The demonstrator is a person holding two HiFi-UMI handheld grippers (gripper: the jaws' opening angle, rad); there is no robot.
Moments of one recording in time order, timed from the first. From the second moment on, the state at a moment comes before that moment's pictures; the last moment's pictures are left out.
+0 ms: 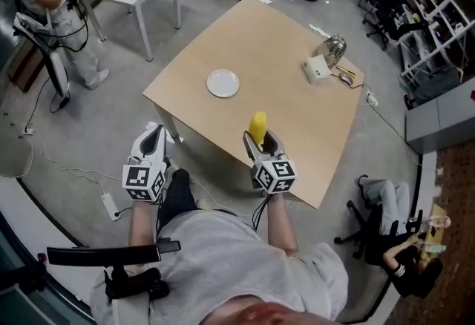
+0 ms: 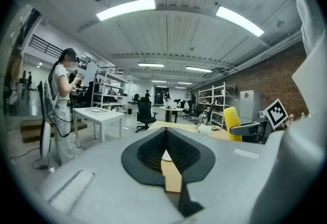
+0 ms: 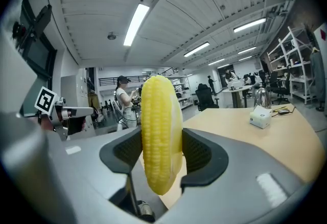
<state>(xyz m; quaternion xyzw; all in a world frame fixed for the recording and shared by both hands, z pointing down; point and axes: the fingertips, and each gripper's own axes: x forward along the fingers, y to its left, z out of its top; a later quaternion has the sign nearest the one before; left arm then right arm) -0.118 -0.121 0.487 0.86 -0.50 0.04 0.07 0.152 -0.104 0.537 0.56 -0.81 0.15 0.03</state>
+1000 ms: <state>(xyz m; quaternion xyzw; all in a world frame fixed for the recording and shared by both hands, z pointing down) -0.126 -0.298 0.529 0.89 -0.44 0.07 0.10 0.143 -0.269 0.613 0.61 -0.76 0.21 0.12</state>
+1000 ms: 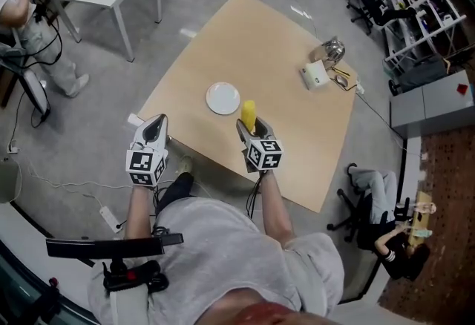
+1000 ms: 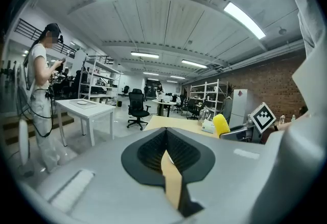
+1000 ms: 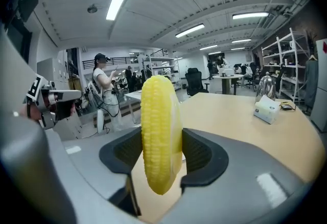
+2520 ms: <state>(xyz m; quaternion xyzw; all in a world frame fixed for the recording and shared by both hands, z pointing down) -0.157 -0.327 0.551 0.86 -0.49 0.07 0.11 0.136 -0.404 0.797 0.50 -0.70 0.32 0.39</state>
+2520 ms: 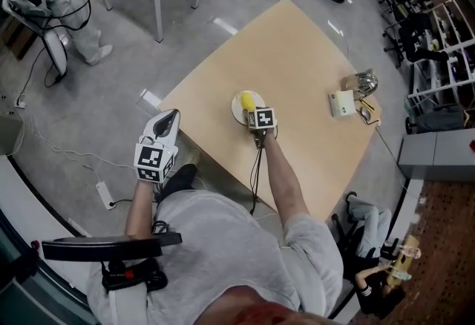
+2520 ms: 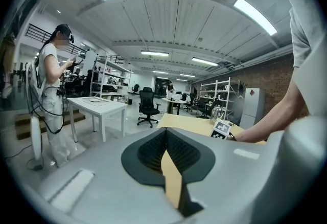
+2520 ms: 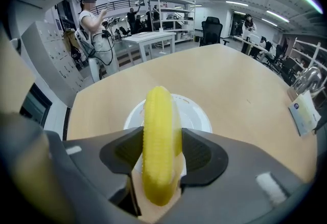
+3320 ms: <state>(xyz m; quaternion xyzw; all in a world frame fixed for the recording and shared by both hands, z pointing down) -0.156 -0.329 0.549 0.87 -0.48 0.08 0.11 0.132 -0.408 0.798 0.51 -0.70 0.33 0.37</state>
